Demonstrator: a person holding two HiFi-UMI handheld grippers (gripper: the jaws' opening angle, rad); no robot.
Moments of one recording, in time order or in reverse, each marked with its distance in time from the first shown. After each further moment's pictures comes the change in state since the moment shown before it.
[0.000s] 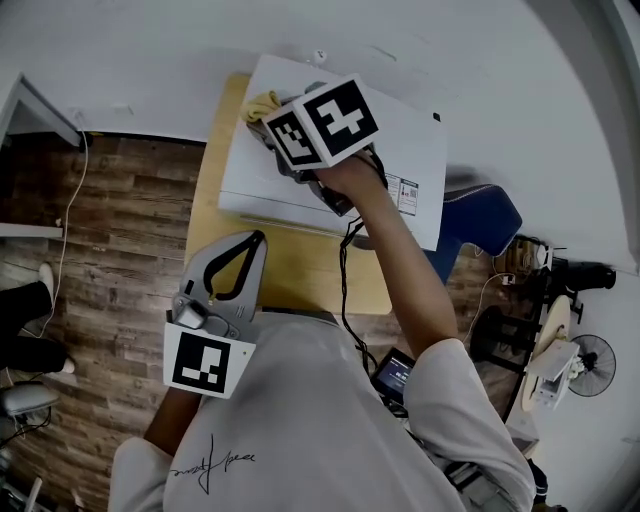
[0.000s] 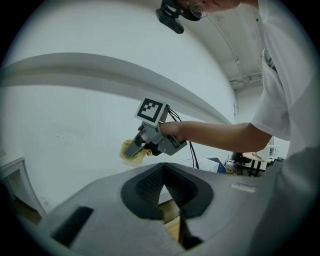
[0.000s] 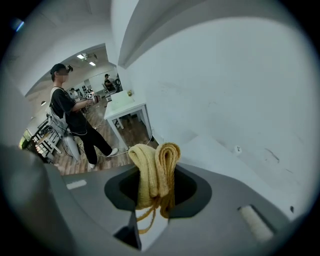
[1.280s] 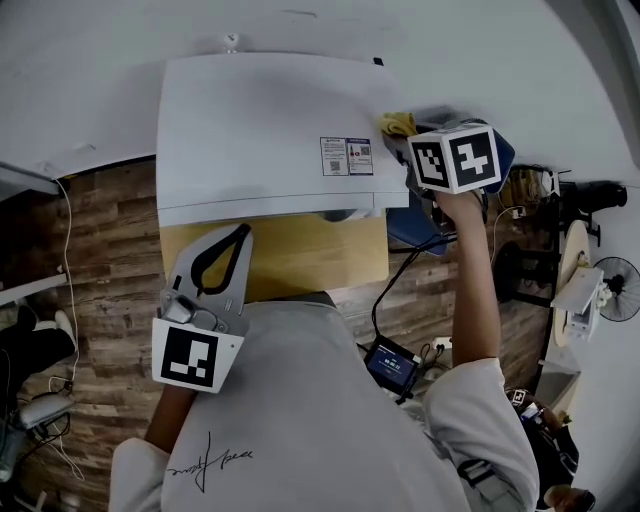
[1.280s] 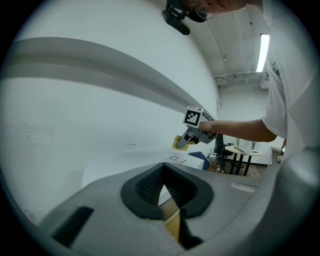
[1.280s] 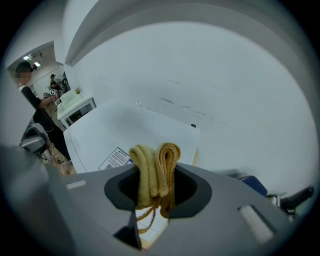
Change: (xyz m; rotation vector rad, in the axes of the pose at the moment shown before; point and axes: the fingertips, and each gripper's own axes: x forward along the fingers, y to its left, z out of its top) left arm 0.057 -0.057 -0.004 0.008 0.078 -0.180; right arm -0.195 -0.178 -0.230 0.345 0.091 -0.453
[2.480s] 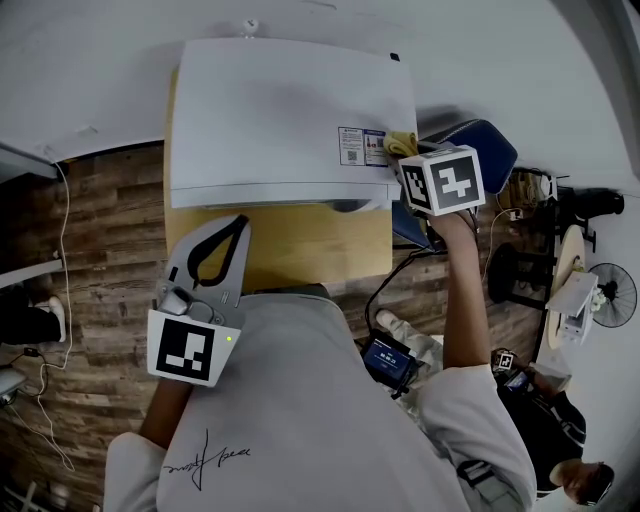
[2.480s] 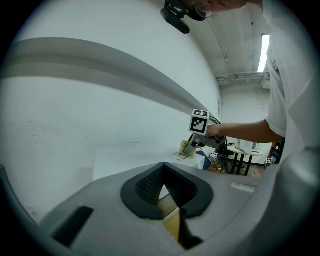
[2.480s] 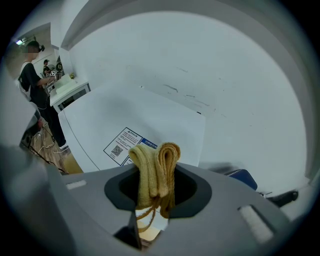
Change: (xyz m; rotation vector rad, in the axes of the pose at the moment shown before) left arm -0.023 0.015 -0.010 0.010 0.002 0.011; right arm 0.007 0.028 -0.040 -0.042 0.101 -0.110
